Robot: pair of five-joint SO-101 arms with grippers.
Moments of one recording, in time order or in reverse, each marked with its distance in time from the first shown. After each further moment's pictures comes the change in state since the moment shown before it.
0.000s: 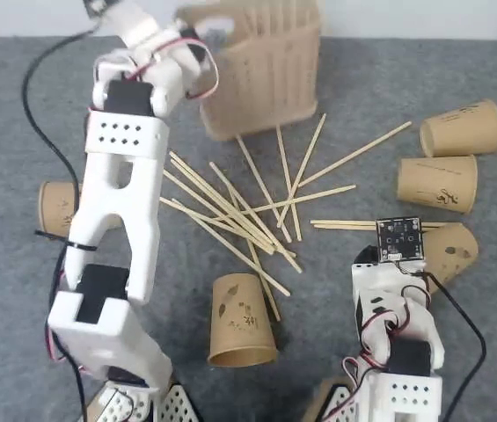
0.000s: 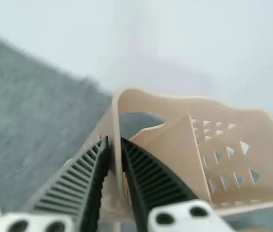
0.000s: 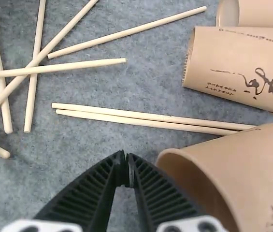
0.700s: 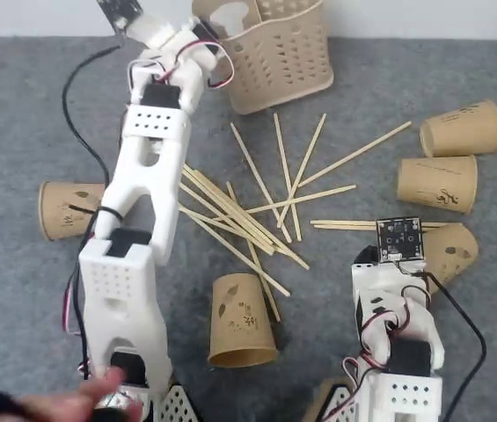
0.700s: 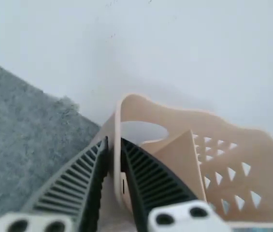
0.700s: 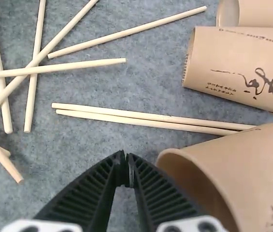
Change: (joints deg) left arm 0.1 23.8 -4.8 -26.3 6.2; right arm 0.0 0.0 0.0 0.0 0.0
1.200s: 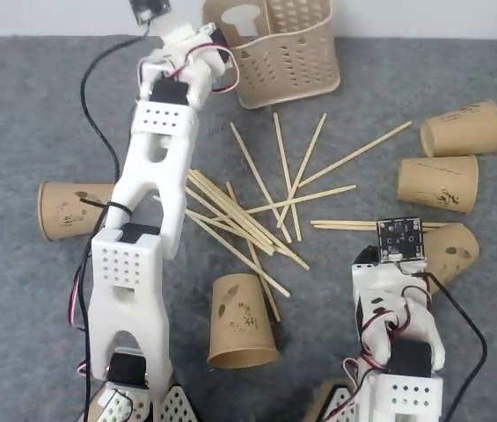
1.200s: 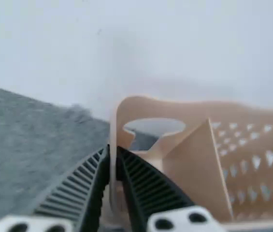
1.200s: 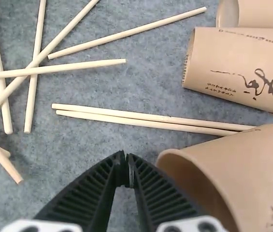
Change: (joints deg) left arm 0.3 8.4 -16.2 16.4 -17.2; right arm 0.0 0.0 0.0 0.0 0.0
